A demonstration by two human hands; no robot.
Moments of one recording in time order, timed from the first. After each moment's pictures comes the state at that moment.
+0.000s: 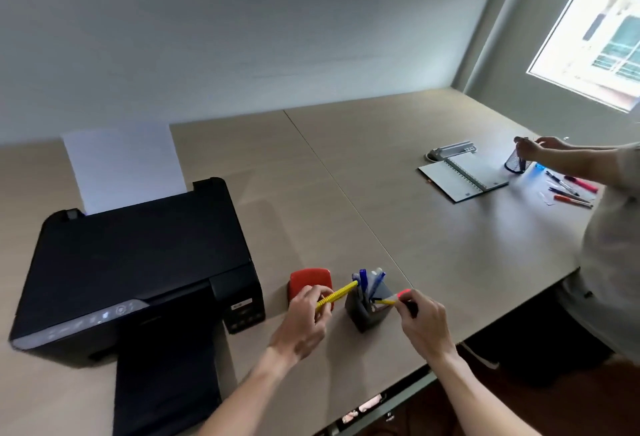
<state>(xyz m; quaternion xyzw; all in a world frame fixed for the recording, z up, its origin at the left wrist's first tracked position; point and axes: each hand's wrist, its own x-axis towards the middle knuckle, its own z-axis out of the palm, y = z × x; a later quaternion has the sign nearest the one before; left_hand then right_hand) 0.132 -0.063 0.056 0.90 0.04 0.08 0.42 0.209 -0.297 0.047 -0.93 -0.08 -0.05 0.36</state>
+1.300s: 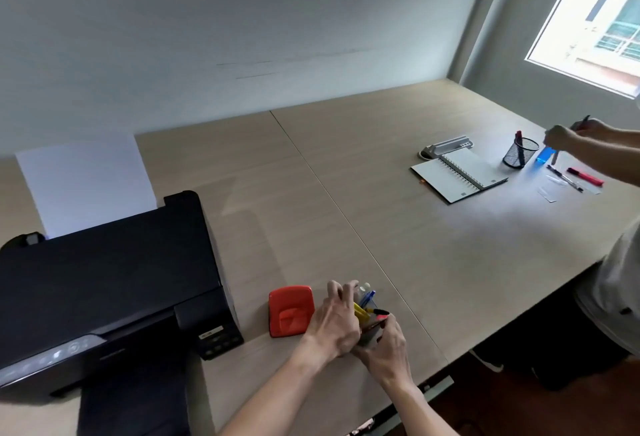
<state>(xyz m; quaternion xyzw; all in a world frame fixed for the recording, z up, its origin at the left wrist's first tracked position) 0.218 -0.141 0.055 0.96 0.03 -0.07 0.28 0.215 -0.278 -0.004 -0.90 0.03 0.10 0.43</state>
